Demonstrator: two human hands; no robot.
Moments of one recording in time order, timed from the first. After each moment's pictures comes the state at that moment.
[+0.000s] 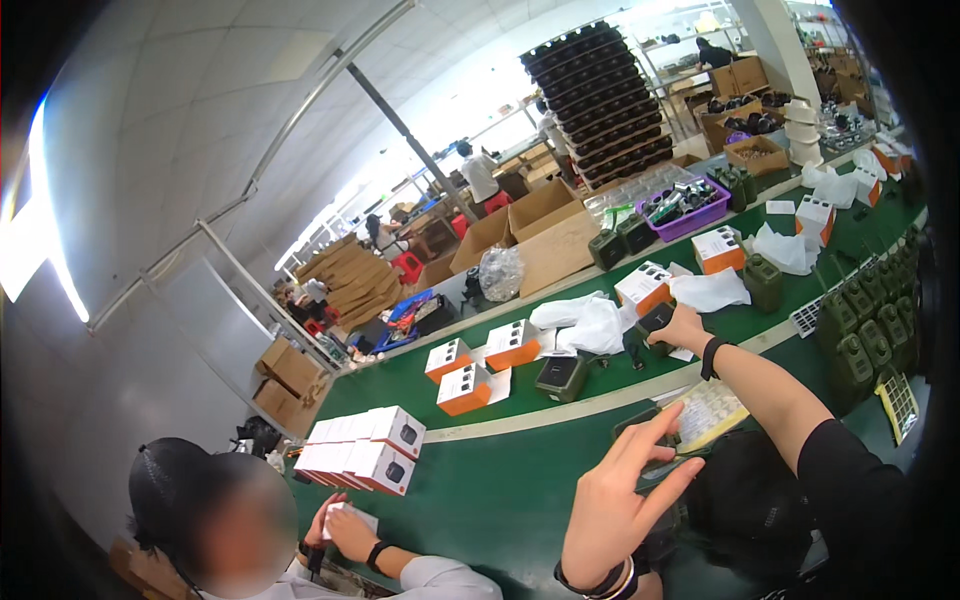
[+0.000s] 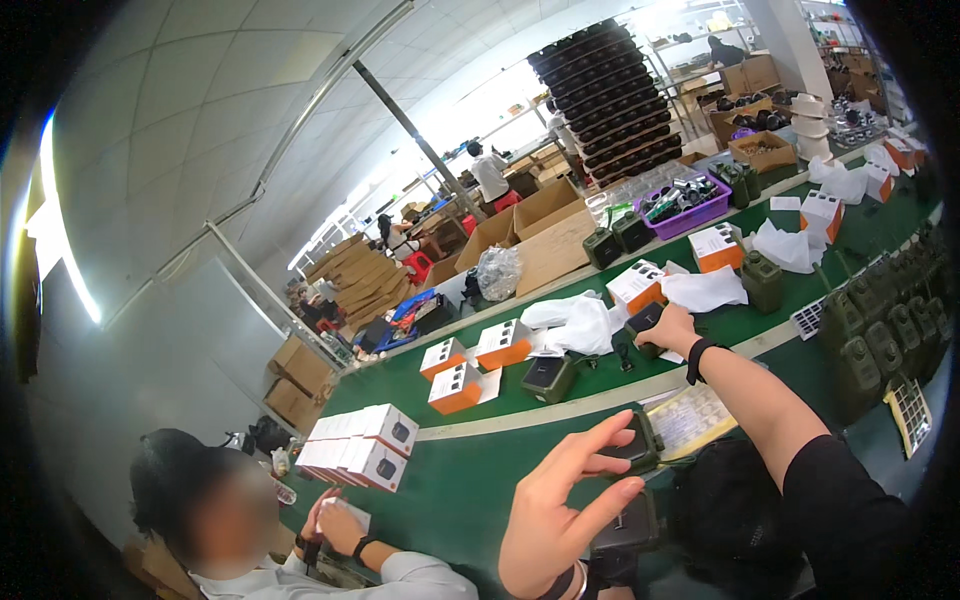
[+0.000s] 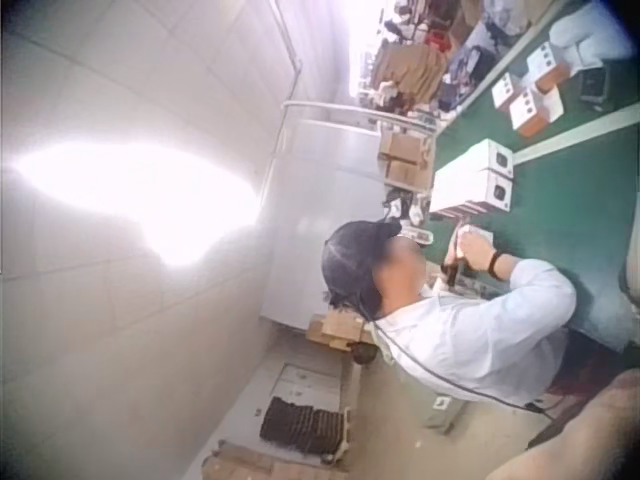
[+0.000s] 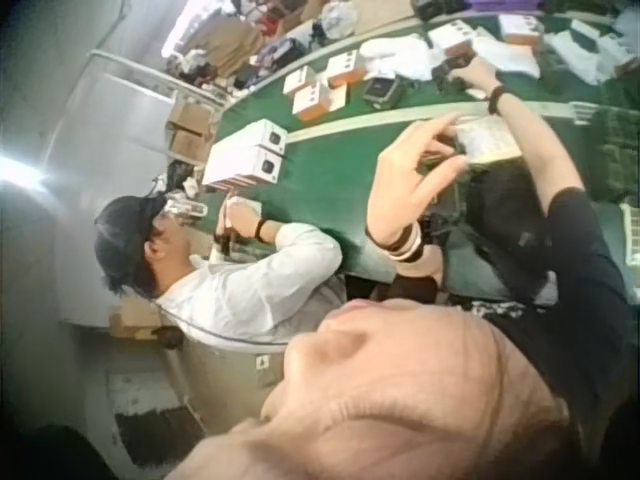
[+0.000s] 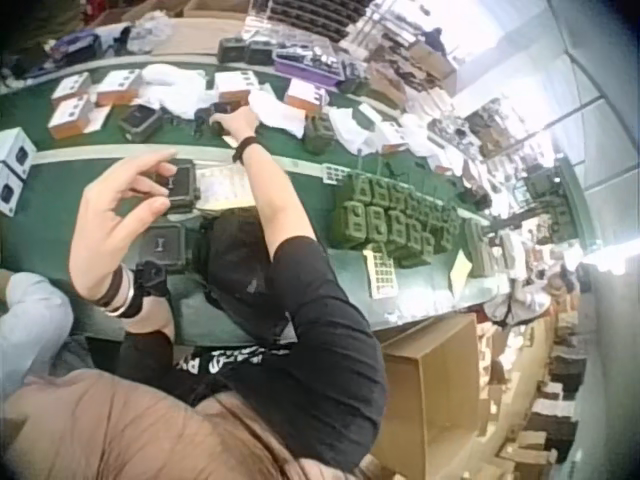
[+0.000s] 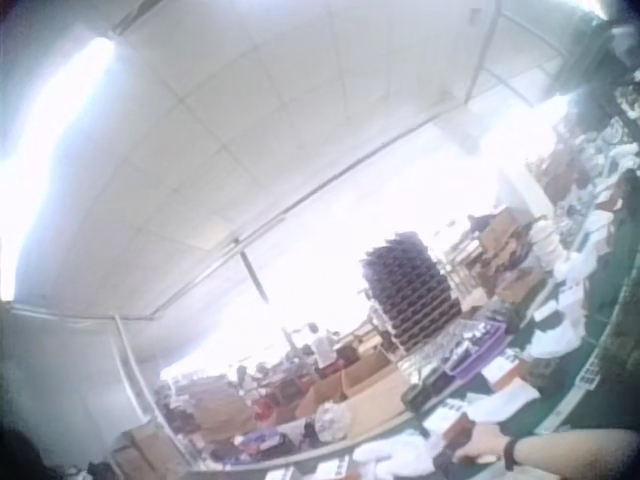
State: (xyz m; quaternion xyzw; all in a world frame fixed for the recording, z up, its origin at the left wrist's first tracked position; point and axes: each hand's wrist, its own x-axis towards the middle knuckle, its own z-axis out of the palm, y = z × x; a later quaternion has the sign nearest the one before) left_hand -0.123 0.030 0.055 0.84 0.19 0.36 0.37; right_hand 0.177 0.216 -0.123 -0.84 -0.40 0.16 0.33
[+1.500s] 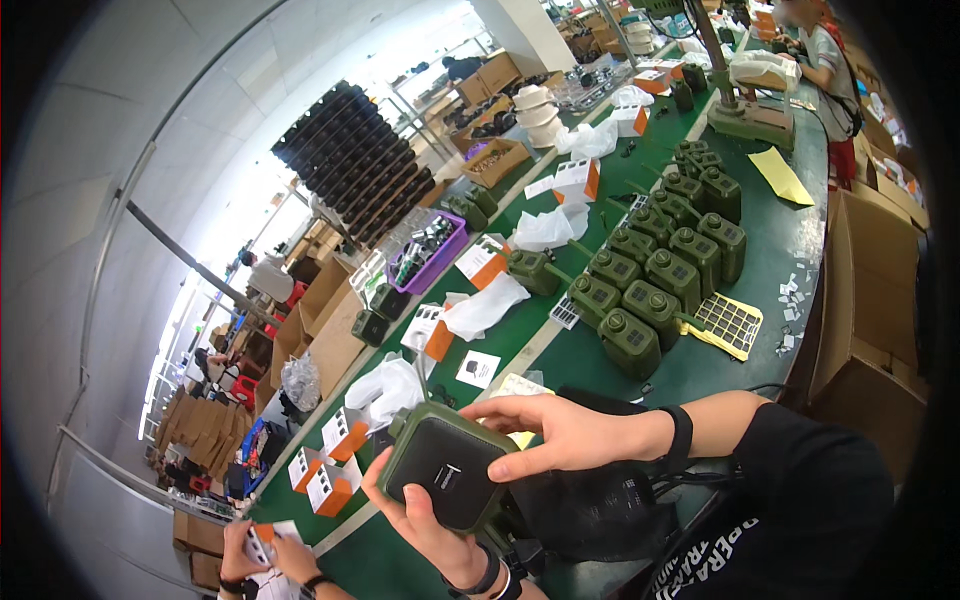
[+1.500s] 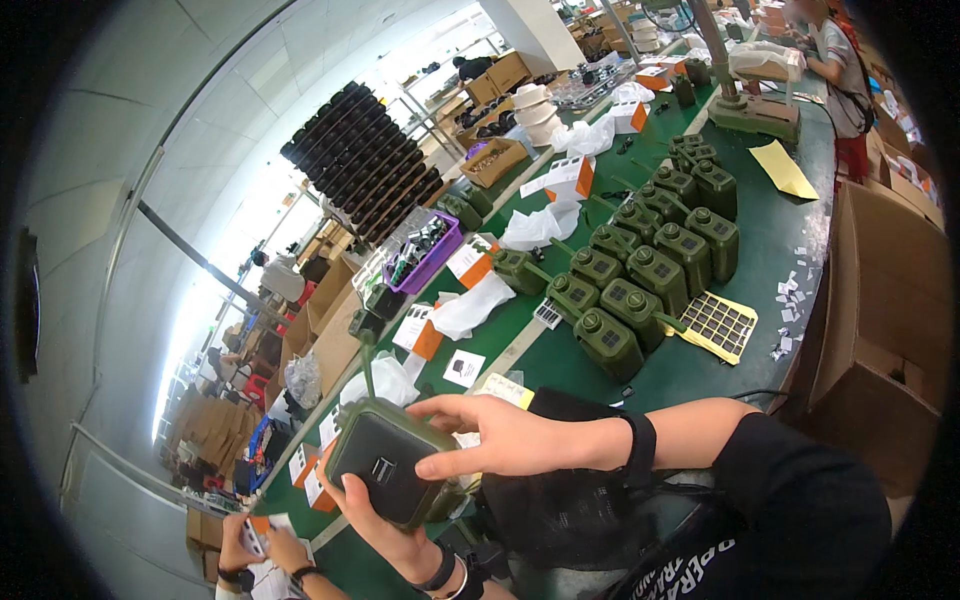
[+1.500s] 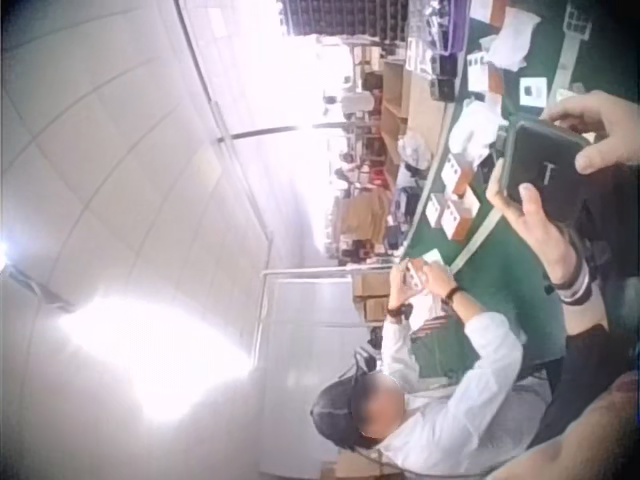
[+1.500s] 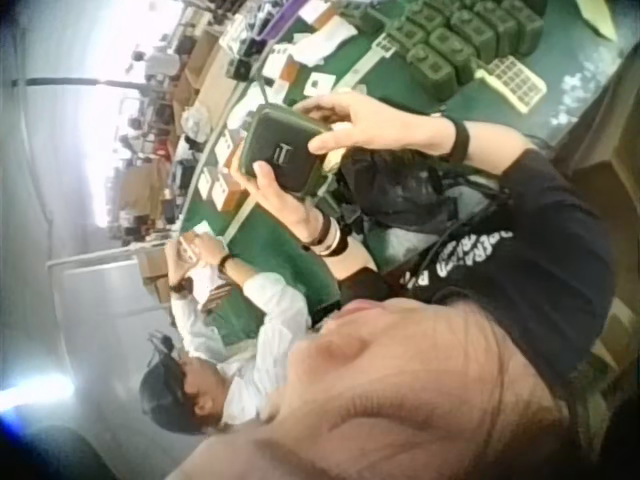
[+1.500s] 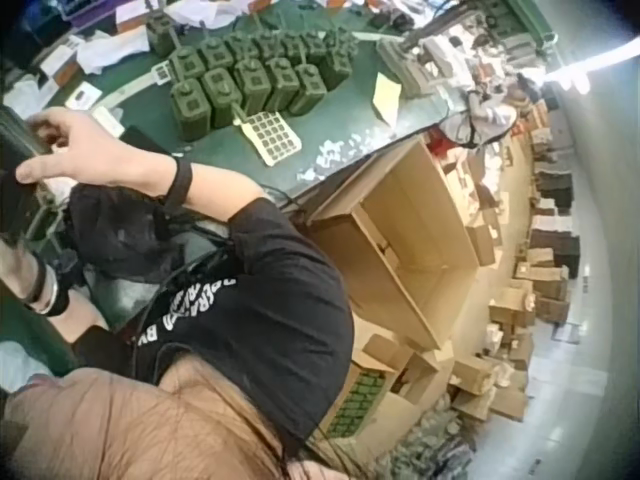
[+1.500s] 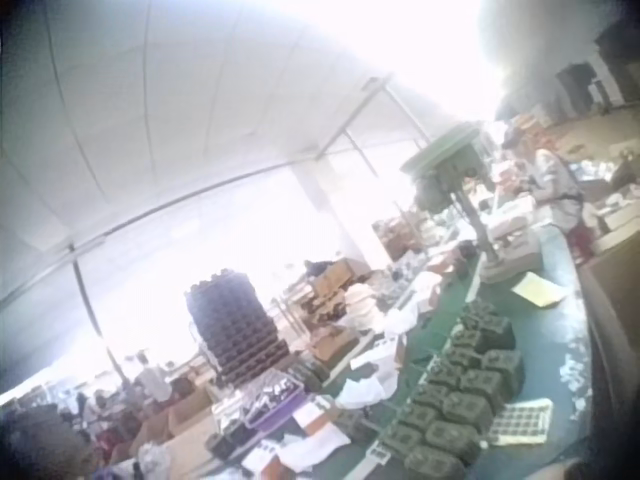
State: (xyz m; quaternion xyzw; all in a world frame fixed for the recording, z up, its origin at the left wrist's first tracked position) left_hand -0.011 -0.011 0.035 0.60 0.11 0.52 0.60; right_hand 0.130 -0.097 0.010 -0.37 -0.49 0.40 0.68
